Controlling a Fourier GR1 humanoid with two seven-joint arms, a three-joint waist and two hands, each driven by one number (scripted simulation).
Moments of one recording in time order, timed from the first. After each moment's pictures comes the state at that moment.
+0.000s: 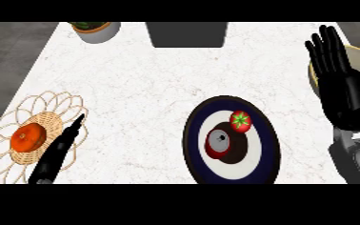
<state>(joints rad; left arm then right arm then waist) 0.03 0.52 -0.33 -1.31 0.09 0.19 0.20 -0.25 -0.47 0.12 -1.64 -0.34 -0.22 -0.11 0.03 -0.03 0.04</state>
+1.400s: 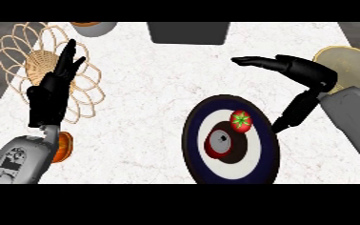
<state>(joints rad) -0.28 0.43 -0.19 -1.53 0.06 0.33 0.14 -0.64 -0.62 0.40 -1.19 -0.07 0.58 -0.55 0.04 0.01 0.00</state>
